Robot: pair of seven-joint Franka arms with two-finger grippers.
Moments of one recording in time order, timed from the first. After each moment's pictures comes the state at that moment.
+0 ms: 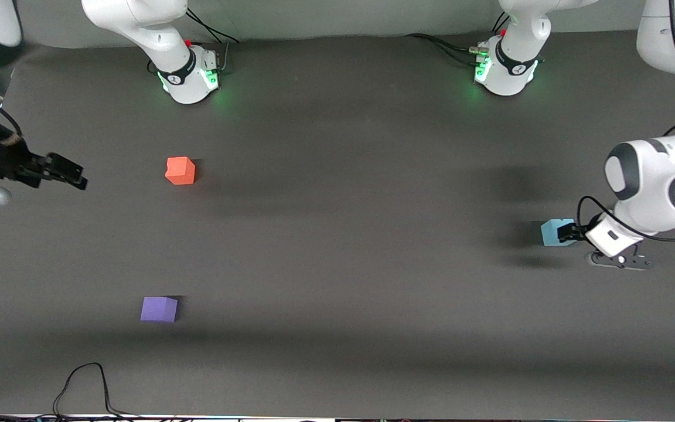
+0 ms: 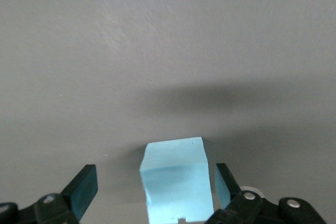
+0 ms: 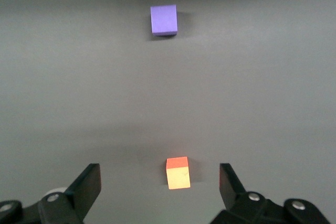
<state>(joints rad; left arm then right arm) 0.09 0.37 0.03 -2.09 0.03 2.45 0.22 0.14 0.04 -0.12 -1.64 0.01 1.63 0.11</state>
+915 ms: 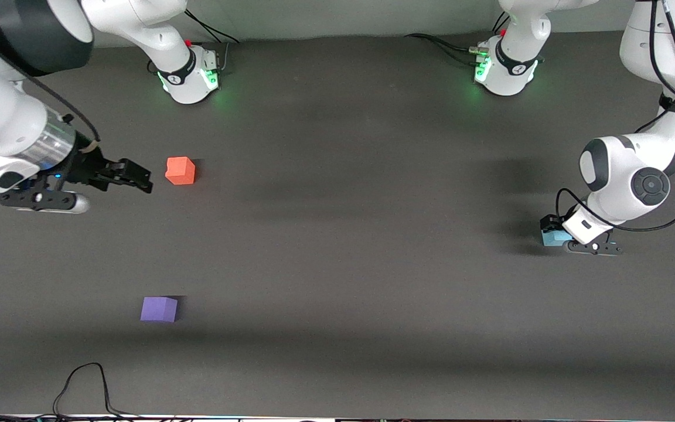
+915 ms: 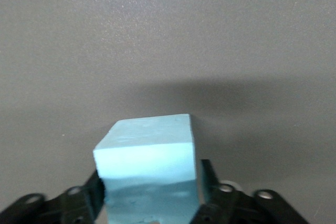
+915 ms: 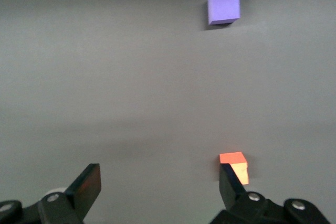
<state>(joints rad) 0.08 0.38 0.03 -2.20 0.03 2.54 0.17 0.32 0.06 -0.10 -1.62 0.09 1.66 0.32</state>
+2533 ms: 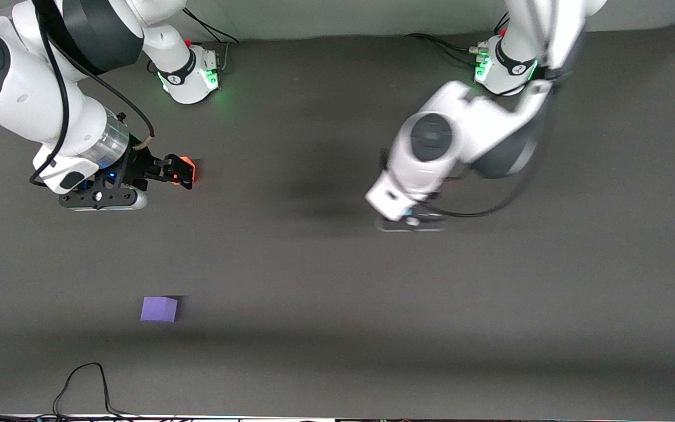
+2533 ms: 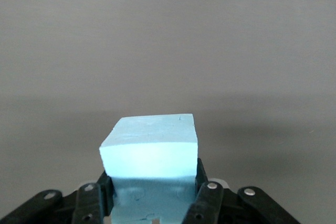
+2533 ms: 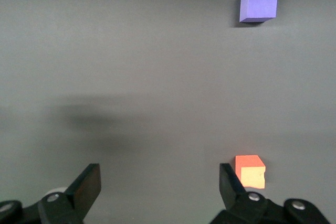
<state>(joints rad) -0.43 0.51 -0.32 -1.51 0.11 1.97 -0.80 0.40 0.11 -0.10 -1.60 0.09 1.67 0.33</state>
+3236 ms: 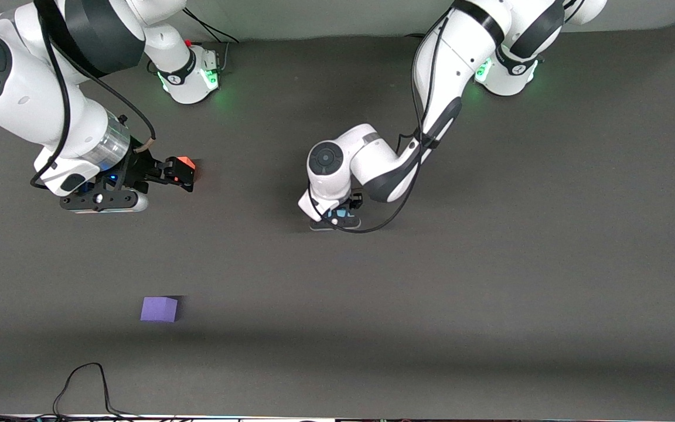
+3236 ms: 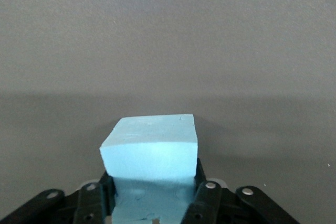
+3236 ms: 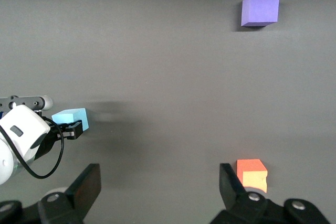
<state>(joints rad) -0.64 0.86 -0.27 -1.38 0.19 2.17 -0.99 0.40 0.11 -0.10 -1.59 0.09 1.69 0.33</state>
